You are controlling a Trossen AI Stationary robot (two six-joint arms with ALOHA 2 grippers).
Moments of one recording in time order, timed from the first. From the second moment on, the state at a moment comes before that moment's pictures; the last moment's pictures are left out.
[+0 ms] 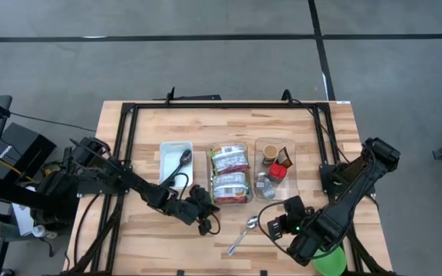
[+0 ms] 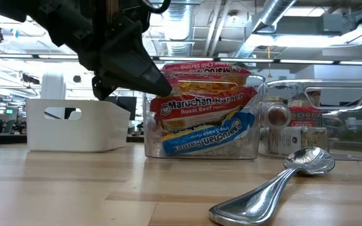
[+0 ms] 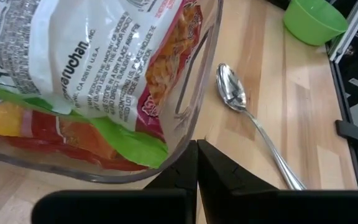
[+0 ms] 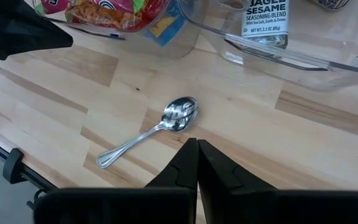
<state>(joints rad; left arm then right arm) -0.48 1.74 0.85 0.24 -0.47 -0.71 0.85 1.65 1.34 -1.11 0.54 2.08</state>
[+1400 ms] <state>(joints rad) -0.64 1.46 0.85 0.06 -0.33 -0.71 0.79 1.73 1.34 -0.80 0.58 1.75</state>
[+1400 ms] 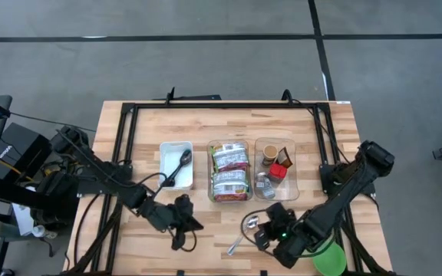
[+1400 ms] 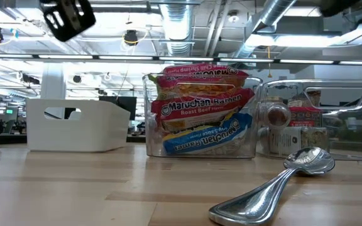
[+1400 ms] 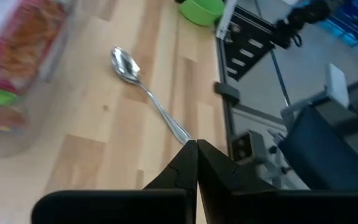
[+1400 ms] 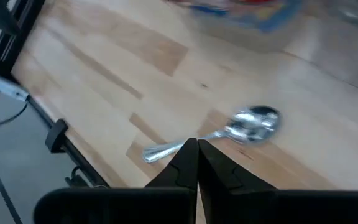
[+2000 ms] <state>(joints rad) -0.70 1.46 0.85 0.06 -0.34 -0.72 0.69 1.94 1.34 -0.34 0.52 1.40</state>
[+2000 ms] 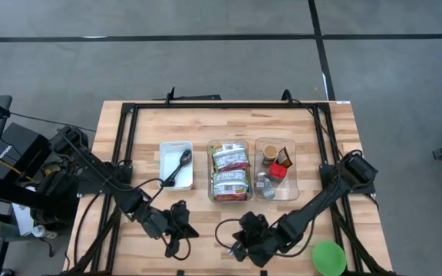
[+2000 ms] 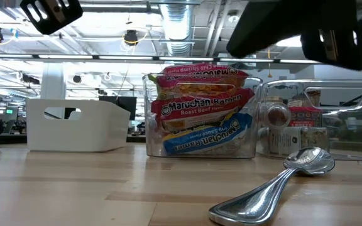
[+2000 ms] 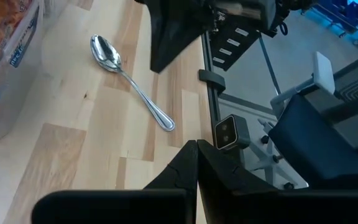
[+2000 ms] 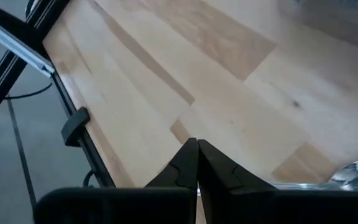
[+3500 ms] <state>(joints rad) -0.70 1.46 0.85 0.06 -0.37 -0.72 0.68 2.05 1.34 -0.48 0.47 1.52</state>
